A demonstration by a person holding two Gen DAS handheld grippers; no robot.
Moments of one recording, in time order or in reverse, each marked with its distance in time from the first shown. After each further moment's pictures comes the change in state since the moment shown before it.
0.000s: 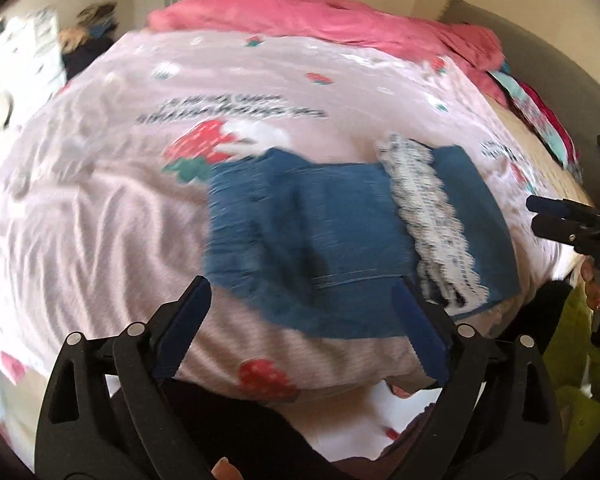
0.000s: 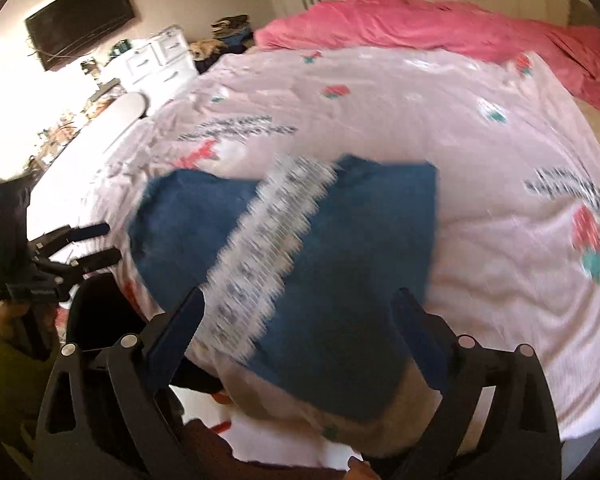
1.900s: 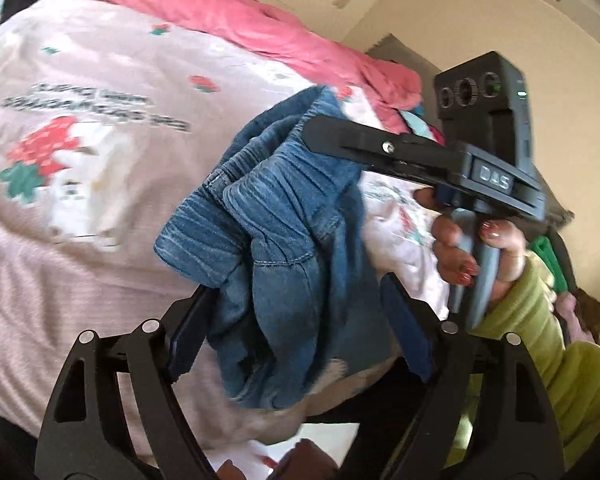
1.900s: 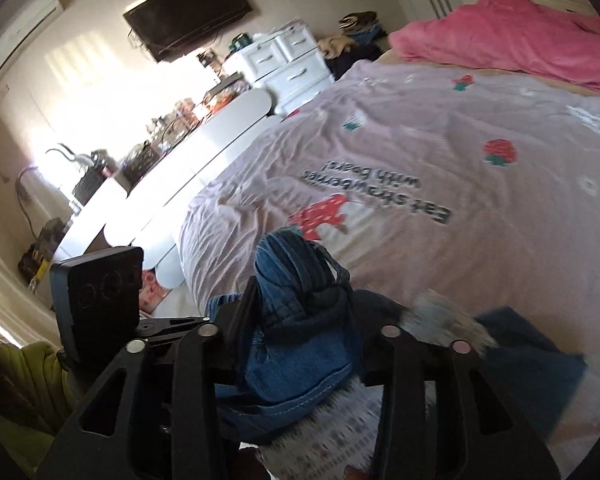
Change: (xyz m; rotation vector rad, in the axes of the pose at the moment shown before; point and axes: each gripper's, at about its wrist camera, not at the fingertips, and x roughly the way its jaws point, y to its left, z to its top) left arm 0.030 -0.074 0.031 -0.080 -0.037 -0.498; right arm 0.067 0.019 0.121 -0.152 0.022 0.487
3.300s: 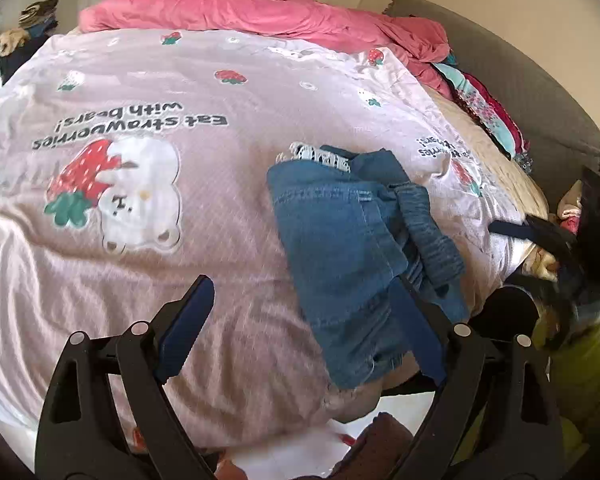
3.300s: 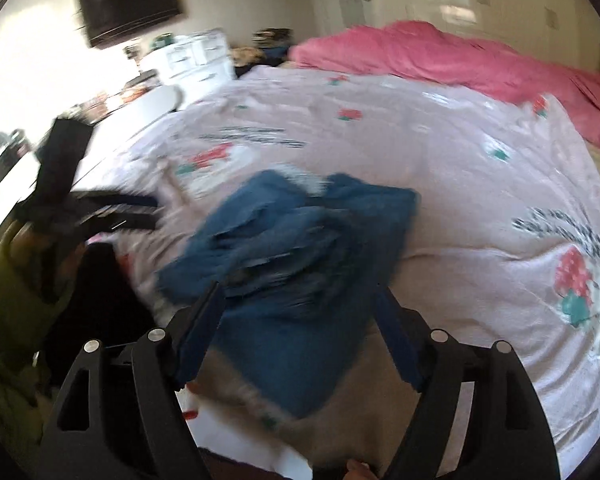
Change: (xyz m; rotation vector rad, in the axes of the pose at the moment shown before) left arm 0.002 0.012 0.007 0.160 0.098 0.261; right arm -0.089 0.024 -0.148 -0.055 -0.059 -0.425
